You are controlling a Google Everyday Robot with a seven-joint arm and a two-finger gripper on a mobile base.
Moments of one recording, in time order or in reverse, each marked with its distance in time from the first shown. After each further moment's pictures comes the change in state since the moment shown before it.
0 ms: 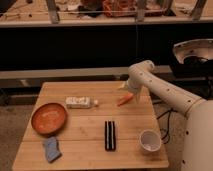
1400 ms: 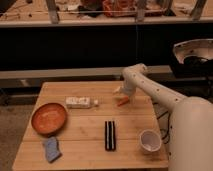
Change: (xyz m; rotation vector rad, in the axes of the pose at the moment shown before) arm -0.011 -0.015 0.043 -0.024 -0.064 -0.100
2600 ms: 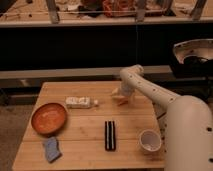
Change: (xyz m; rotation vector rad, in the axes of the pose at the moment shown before) arm -0.004 -0.007 0.015 -0.020 -0.022 -0.037
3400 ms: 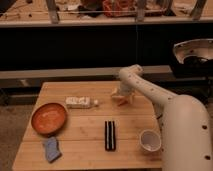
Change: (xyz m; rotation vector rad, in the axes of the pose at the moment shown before) arm 0.000 -0.003 0.006 -0.013 -0.011 -0.021
